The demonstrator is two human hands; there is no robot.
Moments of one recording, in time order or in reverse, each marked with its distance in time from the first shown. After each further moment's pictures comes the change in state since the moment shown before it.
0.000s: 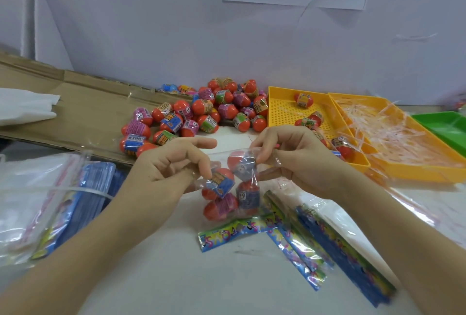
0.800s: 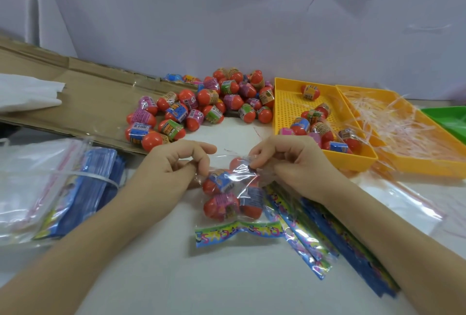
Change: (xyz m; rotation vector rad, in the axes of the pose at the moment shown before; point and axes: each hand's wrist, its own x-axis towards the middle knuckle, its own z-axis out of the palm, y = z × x) left_hand 0.001 -0.010 -0.002 0.149 -0.032 -0.143; right_hand -0.009 0.026 0.005 -0.412 0.070 -0.151
